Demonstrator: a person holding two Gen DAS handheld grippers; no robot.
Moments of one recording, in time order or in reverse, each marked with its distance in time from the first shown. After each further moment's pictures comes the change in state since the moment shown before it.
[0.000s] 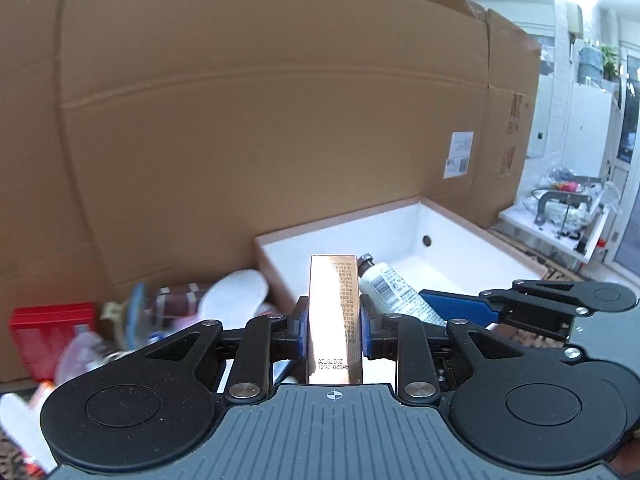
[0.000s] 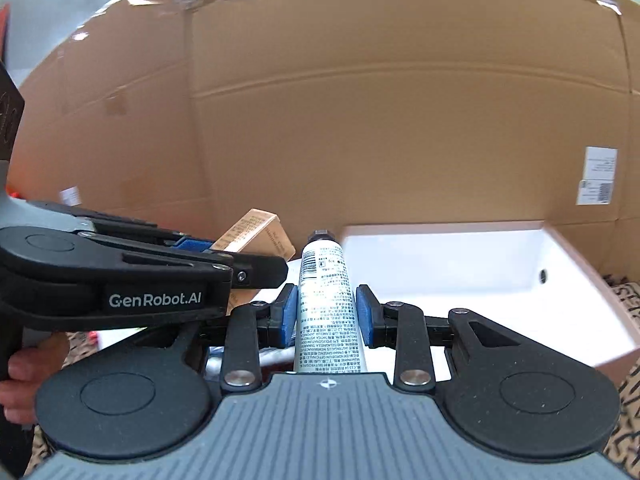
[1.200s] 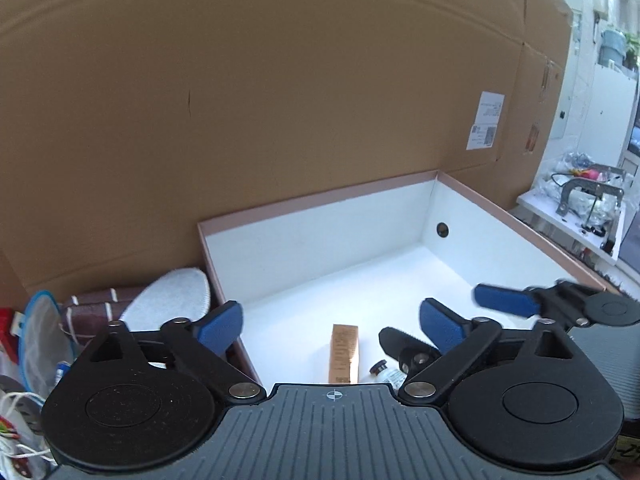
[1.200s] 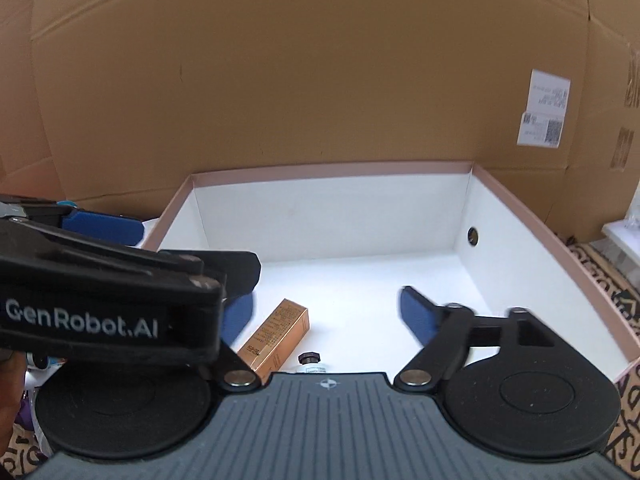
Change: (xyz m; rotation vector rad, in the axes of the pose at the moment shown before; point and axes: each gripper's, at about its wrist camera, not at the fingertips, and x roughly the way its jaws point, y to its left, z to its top) left arm 0.113 -0.013 0.001 -0.004 0.057 0.013; right arm 0.094 -0.072 -0.017 0.024 0.124 -0.252
